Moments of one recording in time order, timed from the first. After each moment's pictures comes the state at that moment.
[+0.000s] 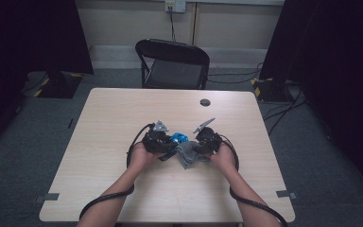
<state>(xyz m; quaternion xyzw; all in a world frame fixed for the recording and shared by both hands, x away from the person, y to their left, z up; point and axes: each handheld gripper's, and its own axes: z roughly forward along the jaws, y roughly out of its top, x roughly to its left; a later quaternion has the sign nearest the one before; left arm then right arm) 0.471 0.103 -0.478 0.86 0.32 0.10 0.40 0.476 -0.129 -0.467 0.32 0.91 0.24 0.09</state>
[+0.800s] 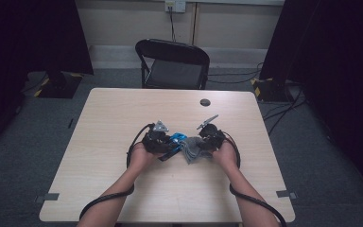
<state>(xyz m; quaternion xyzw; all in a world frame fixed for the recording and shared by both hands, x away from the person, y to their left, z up) 0.470 0.103 -0.479 0.85 0.32 0.10 0.40 0.488 -0.138 -0.466 0.35 0.90 0.23 0.11</state>
